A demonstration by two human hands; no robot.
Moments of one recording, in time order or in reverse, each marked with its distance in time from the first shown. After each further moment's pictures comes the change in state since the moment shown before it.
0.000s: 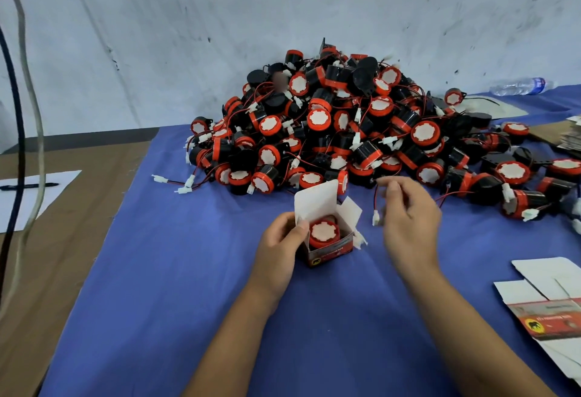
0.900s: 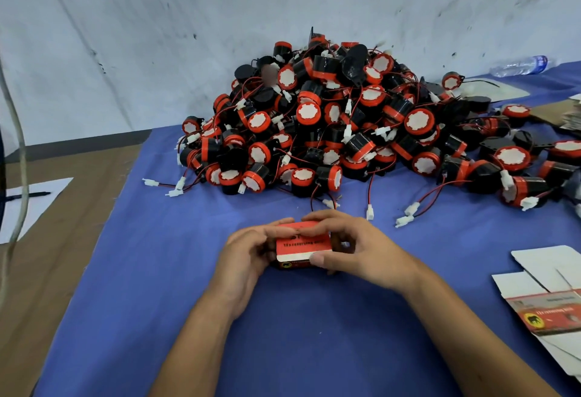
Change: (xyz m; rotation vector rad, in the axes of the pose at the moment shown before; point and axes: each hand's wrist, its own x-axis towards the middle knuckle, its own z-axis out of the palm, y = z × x) left_hand 0.002 0.001 -0.032 -0.182 -0.104 -0.054; right_hand -0.016 0.014 0.005 0.234 -0.991 0.068
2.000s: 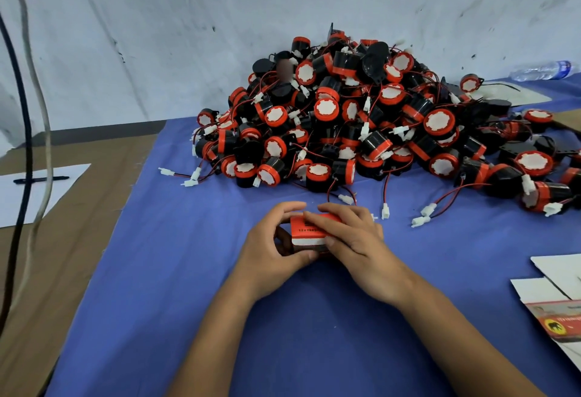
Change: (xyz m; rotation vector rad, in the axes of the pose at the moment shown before) left_hand -0.003 0.000 -0.008 0.671 -0.018 0.265; right_hand 0.000 -0.006 0.027 -0.614 0.131 -0.043
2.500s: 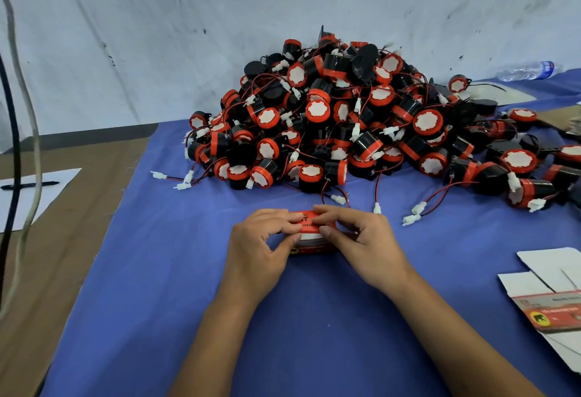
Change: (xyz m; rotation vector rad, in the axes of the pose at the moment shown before) left_hand 0.001 0.001 0.004 0.258 0.249 0.259; right_hand 0.004 0.013 0.003 0.441 0.277 0.026
